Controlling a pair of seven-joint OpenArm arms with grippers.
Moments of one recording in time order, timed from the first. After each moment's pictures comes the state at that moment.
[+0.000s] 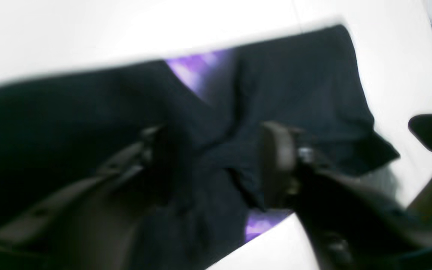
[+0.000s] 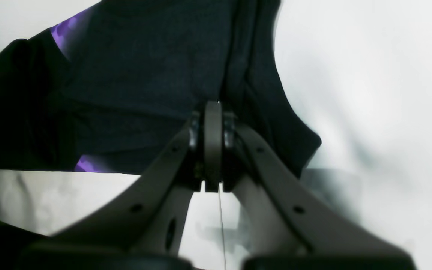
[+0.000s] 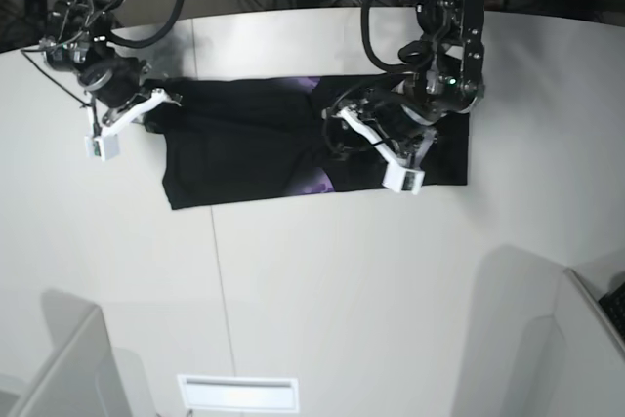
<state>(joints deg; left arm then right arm) 11.4 -4.3 2.5 106.2 -29.5 -7.2 51.7 -17.1 4.3 22.7 108.3 35.1 14.8 -62.5</state>
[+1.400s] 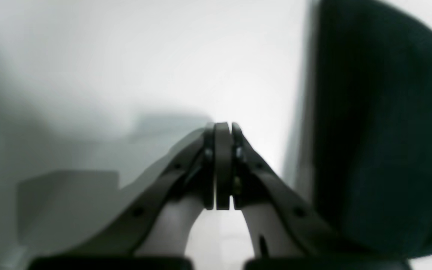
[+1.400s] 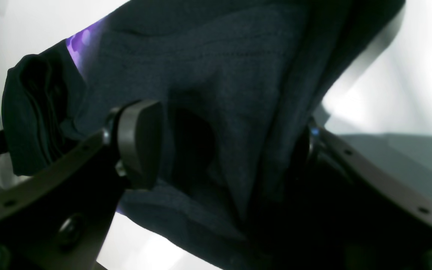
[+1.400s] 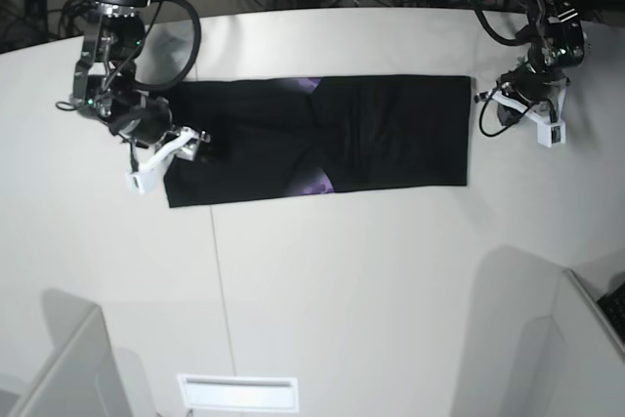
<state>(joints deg) 18.3 -14.6 -25.8 89.8 -29.3 -14.1 41.4 -3.8 6.0 15.0 83.4 38.1 16.1 -60.0</state>
